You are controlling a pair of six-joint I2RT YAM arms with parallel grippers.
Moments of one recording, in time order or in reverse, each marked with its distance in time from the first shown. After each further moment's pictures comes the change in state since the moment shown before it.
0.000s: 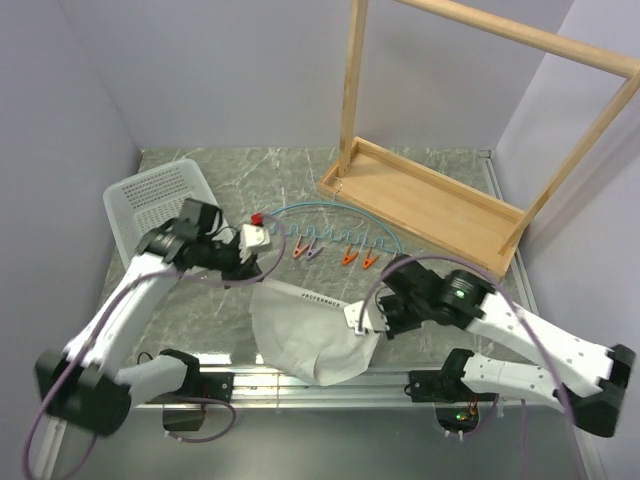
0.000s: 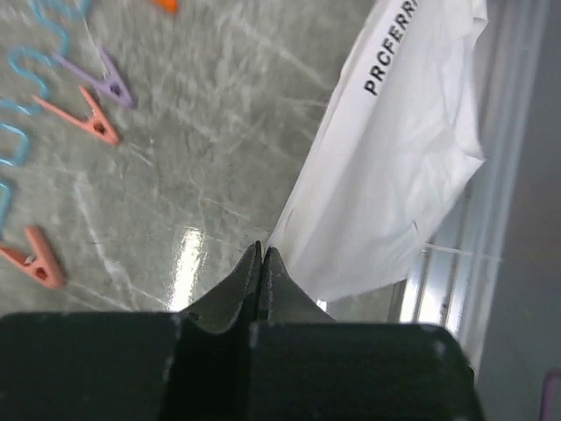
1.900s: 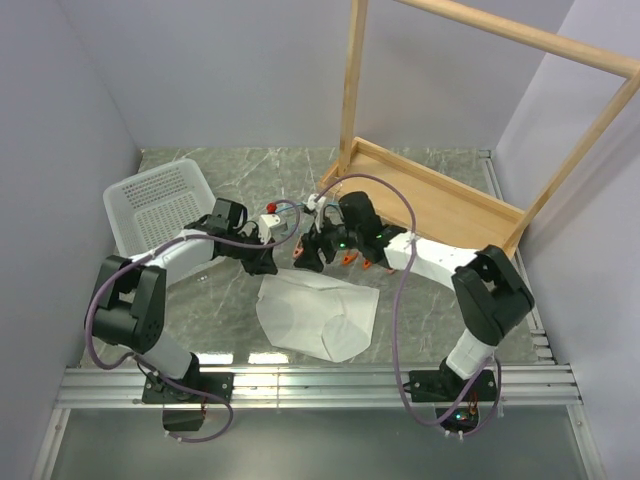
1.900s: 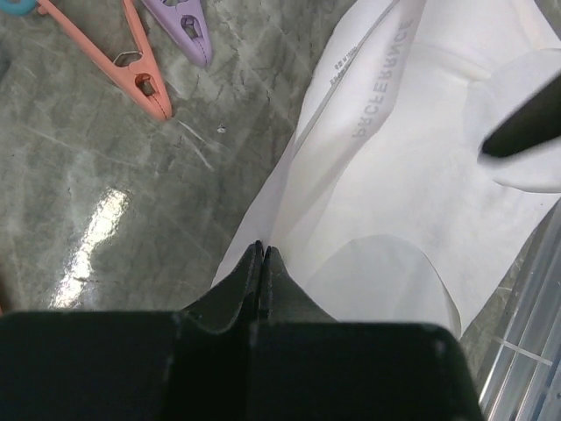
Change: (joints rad) left arm 0.019 0.536 -0.122 0.566 -0.068 -0.301; right arm -0.358 0.743 0.064 1.215 -0.467 0.779
